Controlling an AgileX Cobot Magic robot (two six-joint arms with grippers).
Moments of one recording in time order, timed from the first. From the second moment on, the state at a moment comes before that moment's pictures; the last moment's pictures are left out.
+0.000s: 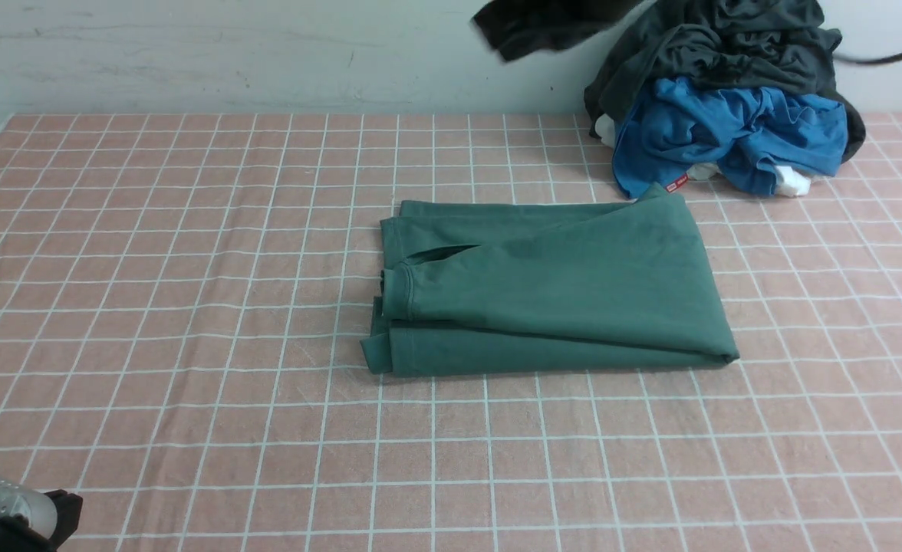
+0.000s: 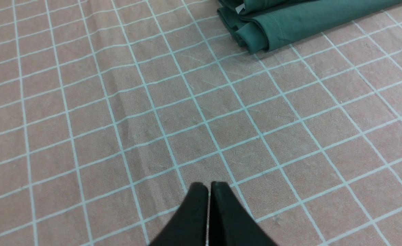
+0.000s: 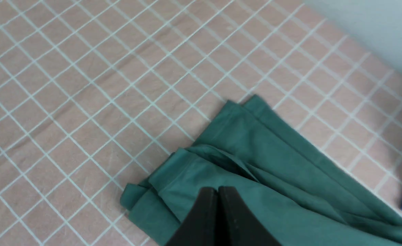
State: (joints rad) right arm 0.51 1.80 -2.12 0.16 1.23 -0.21; left arm -0.19 0.42 -0.39 -0.19 0.65 0.27
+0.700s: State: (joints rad) right arm 0.51 1.09 -0.72 0.30 0.86 -0.49; left arm -0.19 0.42 -0.39 -0.19 0.65 0.27
